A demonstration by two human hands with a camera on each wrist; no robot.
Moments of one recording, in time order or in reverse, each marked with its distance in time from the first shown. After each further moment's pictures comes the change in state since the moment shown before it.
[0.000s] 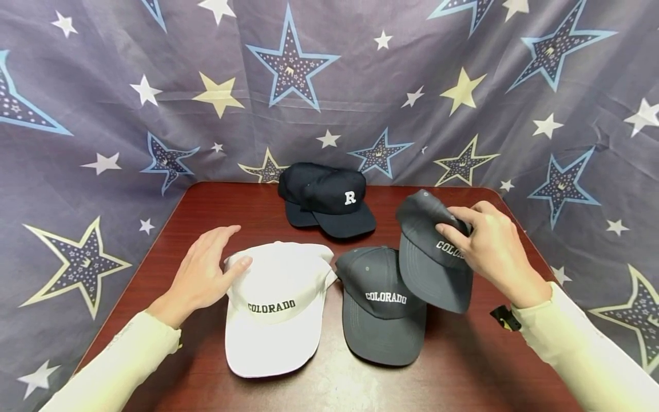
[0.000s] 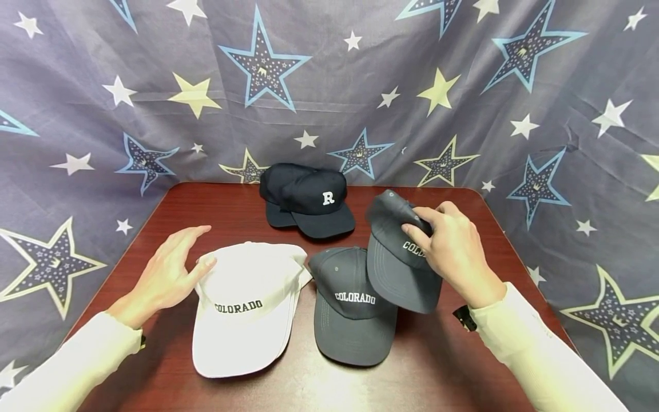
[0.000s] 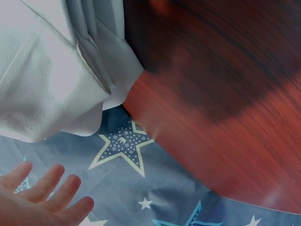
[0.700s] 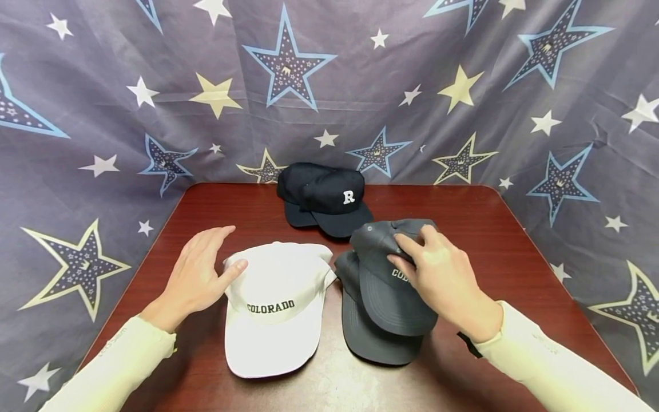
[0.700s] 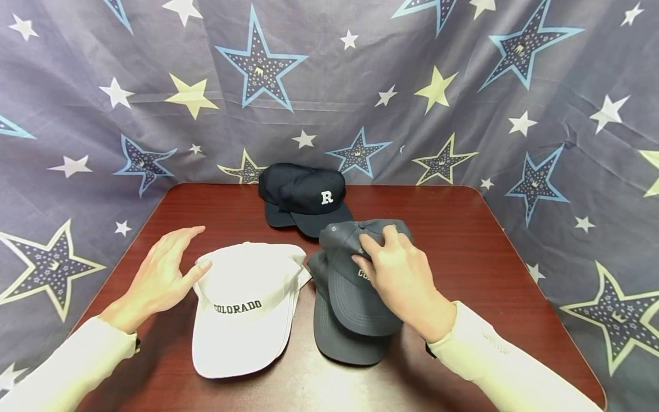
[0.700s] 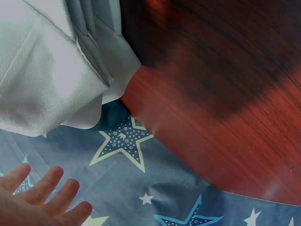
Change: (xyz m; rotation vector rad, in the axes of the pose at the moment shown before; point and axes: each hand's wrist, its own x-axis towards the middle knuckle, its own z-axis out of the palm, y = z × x) left_hand -0.003 -0.001 -0.003 0.027 0.021 0.017; right_hand -0.024 -0.066 0.030 -0.096 0.025 -0.278
